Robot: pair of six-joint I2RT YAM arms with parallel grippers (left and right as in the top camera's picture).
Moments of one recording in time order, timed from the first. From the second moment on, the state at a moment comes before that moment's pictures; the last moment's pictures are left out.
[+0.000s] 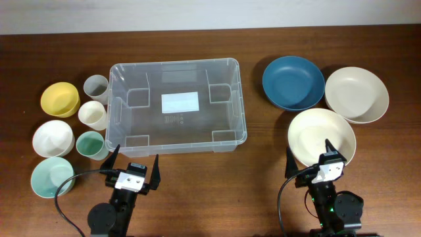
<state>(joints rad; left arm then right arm) -0.04 0.01 0.01 -0.06 0.16 0.30 0.02 0.01 0.01 -0.06 -0.12 -0.03</state>
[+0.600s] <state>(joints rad) -0.04 0.01 0.01 -0.06 0.16 0.30 0.02 0.01 0.01 -0.06 -0.12 -0.03</state>
